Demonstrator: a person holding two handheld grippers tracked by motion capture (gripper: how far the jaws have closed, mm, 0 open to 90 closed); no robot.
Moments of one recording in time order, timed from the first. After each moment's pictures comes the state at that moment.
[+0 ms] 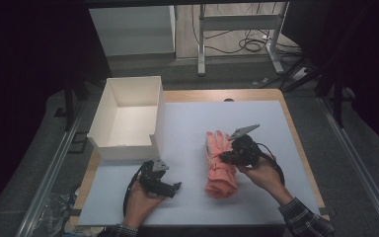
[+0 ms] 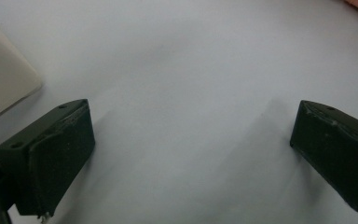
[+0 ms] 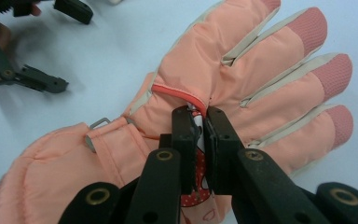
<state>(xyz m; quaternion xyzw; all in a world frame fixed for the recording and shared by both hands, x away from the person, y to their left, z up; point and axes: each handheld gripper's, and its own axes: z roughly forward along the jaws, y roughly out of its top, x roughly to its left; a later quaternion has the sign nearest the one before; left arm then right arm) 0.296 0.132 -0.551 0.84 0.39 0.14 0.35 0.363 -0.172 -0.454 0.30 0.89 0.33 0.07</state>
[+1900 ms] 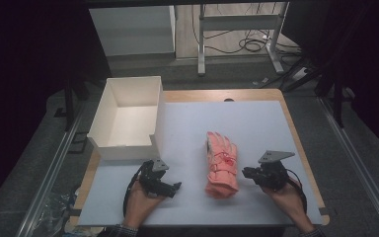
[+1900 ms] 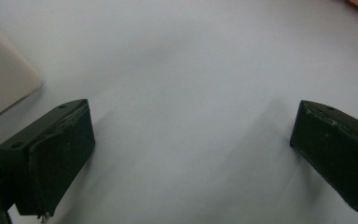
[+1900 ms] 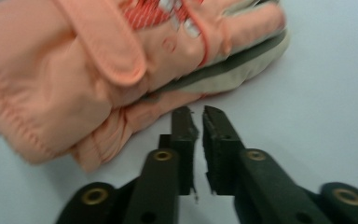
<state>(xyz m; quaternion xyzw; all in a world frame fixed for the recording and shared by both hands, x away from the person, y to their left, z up) 0.297 0.132 -0.551 0.84 0.39 0.14 0.35 0.314 -0.253 -0.496 0.32 0.86 0.39 0.10</state>
